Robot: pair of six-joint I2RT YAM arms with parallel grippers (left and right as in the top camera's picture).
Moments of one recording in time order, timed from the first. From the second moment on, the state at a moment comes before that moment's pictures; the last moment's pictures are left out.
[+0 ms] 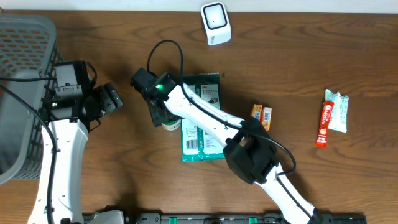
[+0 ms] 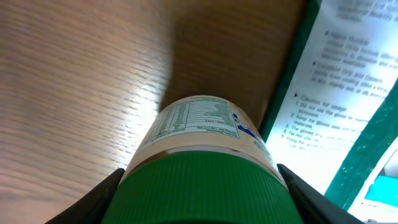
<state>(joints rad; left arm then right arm) 0.15 1.34 1.12 -0.87 -0.03 -0.36 0.89 2.43 2.20 -1.20 0.04 0.59</state>
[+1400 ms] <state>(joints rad) 0.15 1.34 1.12 -0.87 -0.03 -0.36 0.51 1.97 2.21 -0.63 0.27 0.11</state>
